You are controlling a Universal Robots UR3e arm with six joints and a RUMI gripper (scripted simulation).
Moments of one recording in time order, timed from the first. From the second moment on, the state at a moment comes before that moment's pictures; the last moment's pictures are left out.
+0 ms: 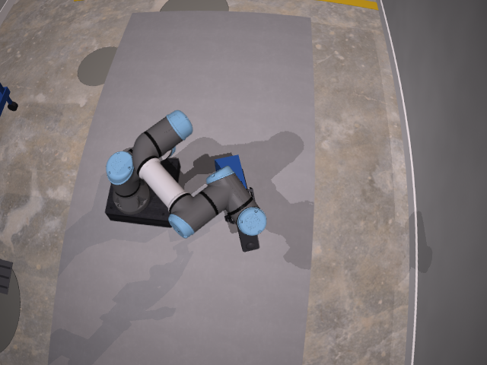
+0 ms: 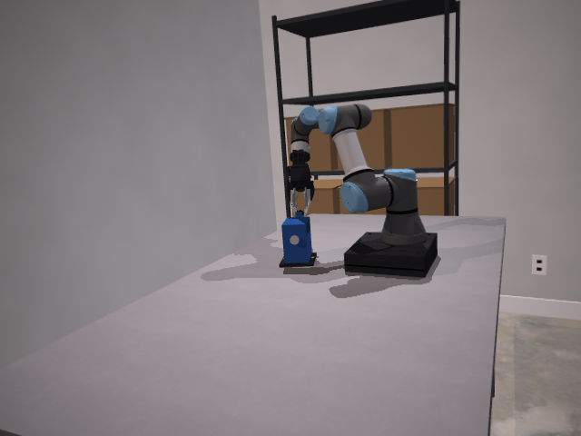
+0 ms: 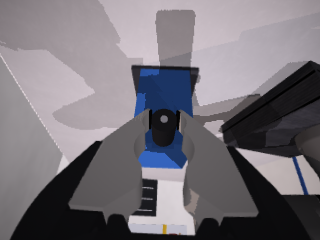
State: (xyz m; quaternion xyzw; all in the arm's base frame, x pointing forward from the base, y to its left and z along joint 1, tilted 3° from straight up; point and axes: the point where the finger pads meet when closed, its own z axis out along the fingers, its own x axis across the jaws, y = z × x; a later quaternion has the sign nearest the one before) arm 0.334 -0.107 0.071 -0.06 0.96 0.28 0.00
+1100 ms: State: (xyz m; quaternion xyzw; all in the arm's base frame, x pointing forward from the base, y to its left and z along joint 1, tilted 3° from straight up) arm 0.344 -0.106 0.070 -0.06 0.96 0.28 0.00
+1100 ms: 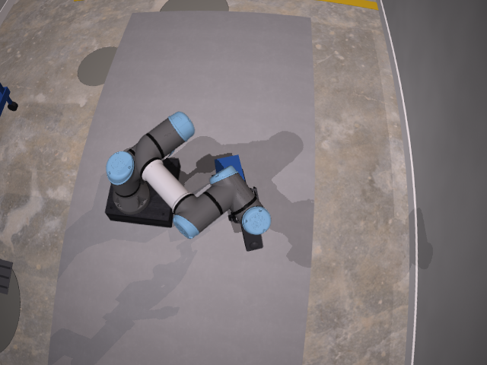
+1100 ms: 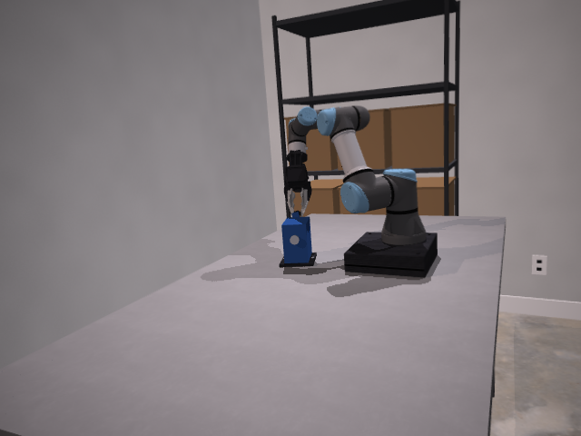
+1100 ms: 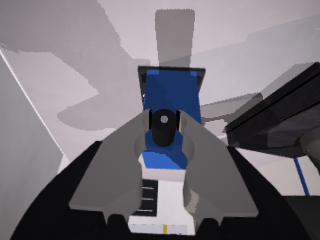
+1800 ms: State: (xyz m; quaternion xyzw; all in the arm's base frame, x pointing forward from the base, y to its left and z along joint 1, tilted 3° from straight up) arm 0.355 -0.104 0.066 -0.06 0.96 0.28 0.00
